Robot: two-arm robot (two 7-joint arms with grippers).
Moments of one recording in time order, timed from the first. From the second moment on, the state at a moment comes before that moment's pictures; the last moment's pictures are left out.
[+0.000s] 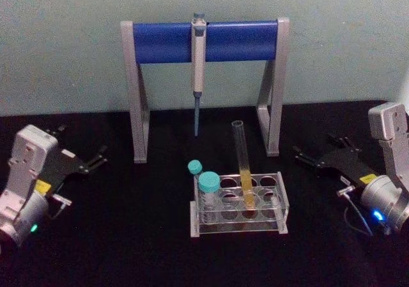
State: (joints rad) left arm -0.20 0.60 0.45 -1.41 -0.25 -0.12 0.03; right arm 0.17 0.44 -0.26 -1.44 0.36 0.11 0.23
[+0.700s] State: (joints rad) left arm -0.20 0.60 0.45 -1.41 -0.25 -0.12 0.03; right arm 0.17 0.44 -0.26 -1.44 0.36 0.11 0.23
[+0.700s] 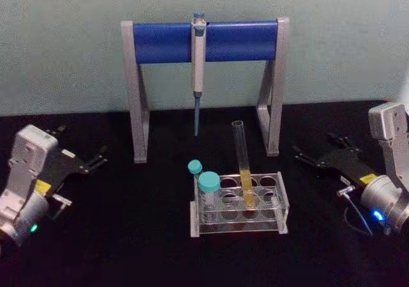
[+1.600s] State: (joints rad) left arm -0.20 0.60 0.45 -1.41 -0.25 -0.12 0.03; right arm 0.17 0.44 -0.26 -1.44 0.36 0.11 0.23
